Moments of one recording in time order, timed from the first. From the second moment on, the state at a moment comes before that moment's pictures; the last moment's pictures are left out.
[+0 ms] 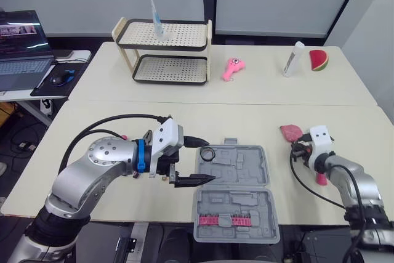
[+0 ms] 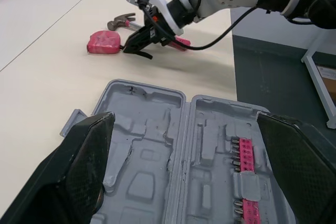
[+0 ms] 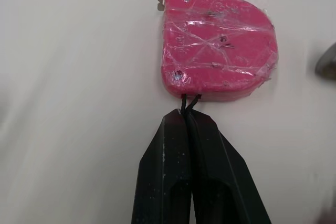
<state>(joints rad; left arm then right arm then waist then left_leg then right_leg) -0.29 0.78 -0.12 -0.52 -0.60 0.64 -1.03 -0.18 -0.53 -0.16 0.09 0.21 0.64 0.49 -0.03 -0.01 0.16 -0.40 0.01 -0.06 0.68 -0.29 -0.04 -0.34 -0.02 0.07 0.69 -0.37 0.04</state>
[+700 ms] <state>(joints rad) -0.17 0.85 -0.13 -0.54 -0.54 0.49 -1.17 0.39 -0.57 -0.23 -0.56 0.38 0.91 0.52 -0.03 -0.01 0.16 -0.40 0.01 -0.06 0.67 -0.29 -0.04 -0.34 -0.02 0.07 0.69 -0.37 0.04</state>
